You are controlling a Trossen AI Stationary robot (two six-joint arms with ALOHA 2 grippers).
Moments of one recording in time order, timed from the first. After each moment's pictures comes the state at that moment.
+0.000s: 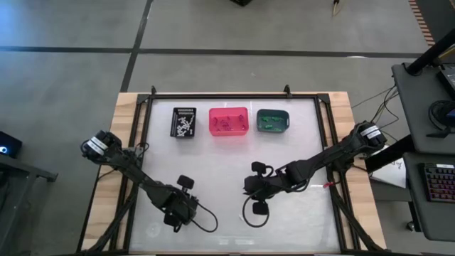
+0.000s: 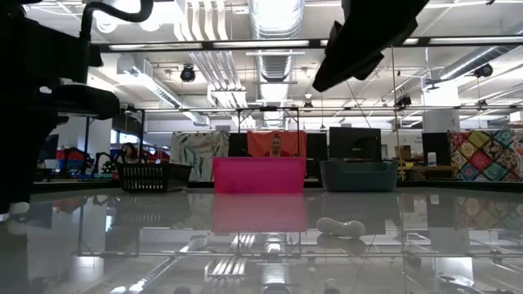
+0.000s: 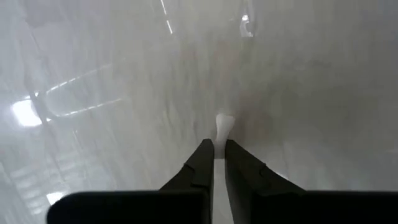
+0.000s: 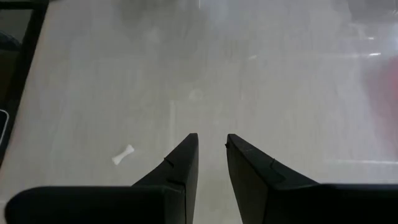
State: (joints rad) left arm -0.65 1.73 0.99 -0.72 -0.17 -0.32; right arm 0.40 1.66 1.15 -0.35 0.21 0.34
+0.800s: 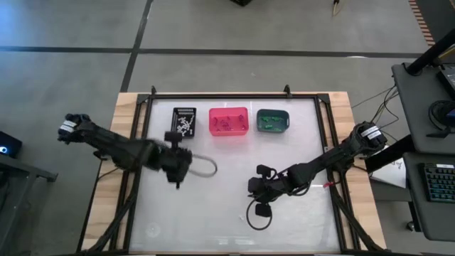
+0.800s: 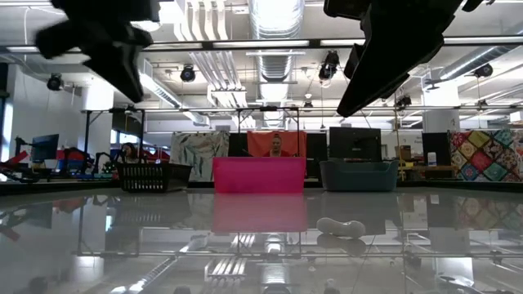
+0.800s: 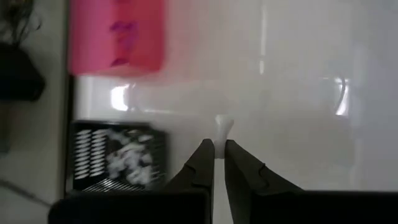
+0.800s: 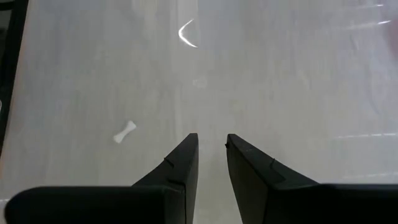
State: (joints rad) left arm -0.34 1.28 0.99 -1.00 -0.54 -0.21; right arm 0.43 1.66 1.07 -0.33 0.20 0.47
